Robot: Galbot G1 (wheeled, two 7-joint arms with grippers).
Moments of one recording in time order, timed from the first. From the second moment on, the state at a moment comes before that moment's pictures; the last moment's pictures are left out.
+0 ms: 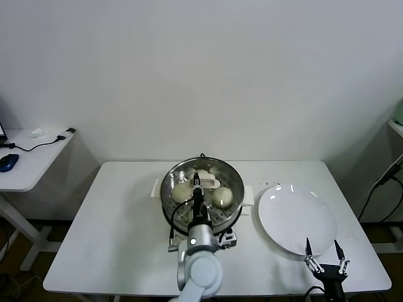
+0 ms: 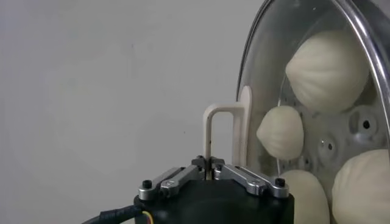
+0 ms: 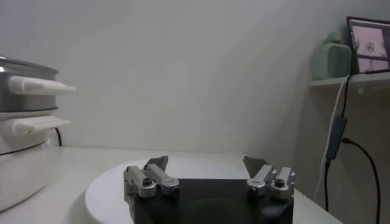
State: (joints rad) left arm 1.15 -1.61 0.07 -1.79 1.74 0.66 0.20; right arm -1.66 1.35 0.70 1.66 0.22 0.47 0.01
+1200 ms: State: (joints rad) left arm 1.26 -1.55 -0.02 -2.02 1.26 0.49 0.05; right arm -1.65 1.35 0.69 1.66 0.24 0.48 -0.03
